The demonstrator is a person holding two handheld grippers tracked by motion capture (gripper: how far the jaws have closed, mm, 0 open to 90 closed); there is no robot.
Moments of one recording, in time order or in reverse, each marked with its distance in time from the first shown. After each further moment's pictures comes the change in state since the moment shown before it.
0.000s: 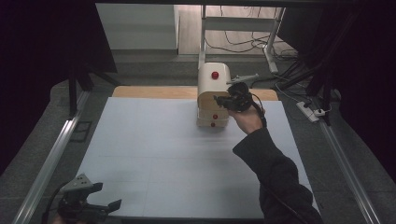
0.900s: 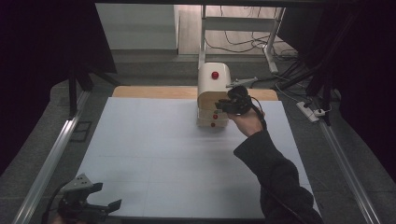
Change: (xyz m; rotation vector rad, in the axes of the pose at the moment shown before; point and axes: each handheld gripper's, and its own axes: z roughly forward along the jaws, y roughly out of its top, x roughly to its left) left arm 0.000 0.000 0.000 0.001 0.004 -0.001; right arm 0.001 -0.009 0.004 0.025 0.002 0.002
